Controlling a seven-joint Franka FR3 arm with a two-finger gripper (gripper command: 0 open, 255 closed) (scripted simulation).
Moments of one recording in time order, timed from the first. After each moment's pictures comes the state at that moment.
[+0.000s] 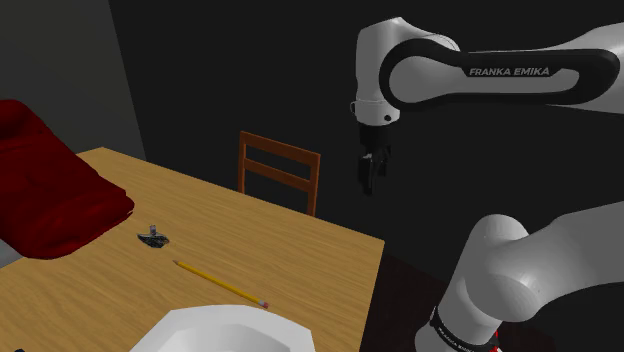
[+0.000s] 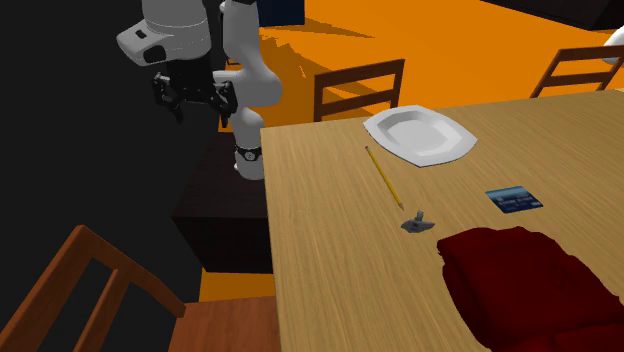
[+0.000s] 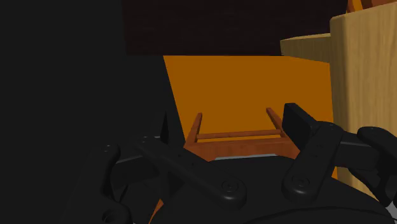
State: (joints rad) arm 0.02 -0.78 0.05 -2.45 -0.11 1.53 0.02
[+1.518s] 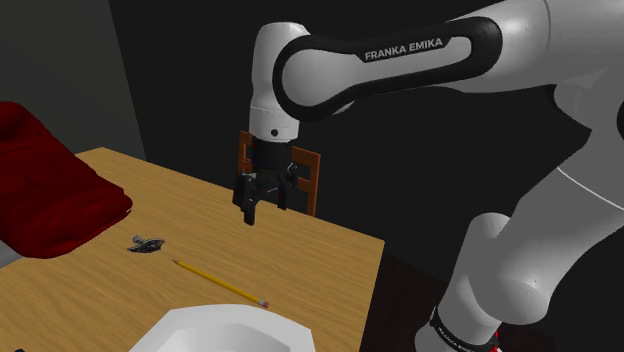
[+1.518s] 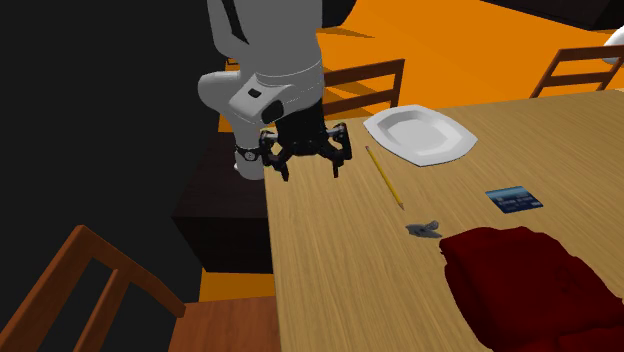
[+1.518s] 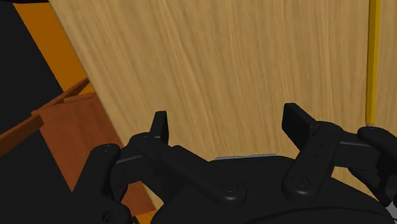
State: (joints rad) arm 0.15 -0.31 0.26 -2.18 0.23 1.89 0.34
